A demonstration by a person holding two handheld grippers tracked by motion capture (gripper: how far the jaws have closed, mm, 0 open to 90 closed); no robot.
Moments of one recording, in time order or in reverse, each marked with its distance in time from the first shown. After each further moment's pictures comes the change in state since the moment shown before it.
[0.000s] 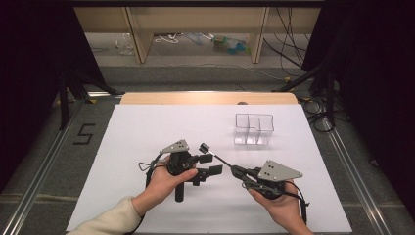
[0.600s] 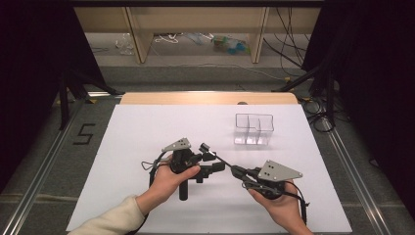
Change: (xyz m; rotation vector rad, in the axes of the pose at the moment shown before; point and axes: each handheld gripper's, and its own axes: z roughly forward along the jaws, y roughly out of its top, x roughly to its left) left arm 0.001 0.002 0.007 -0.030 -0.006 -0.021; right arm 0.000 0.000 -0.001 0.012 0.007 0.000
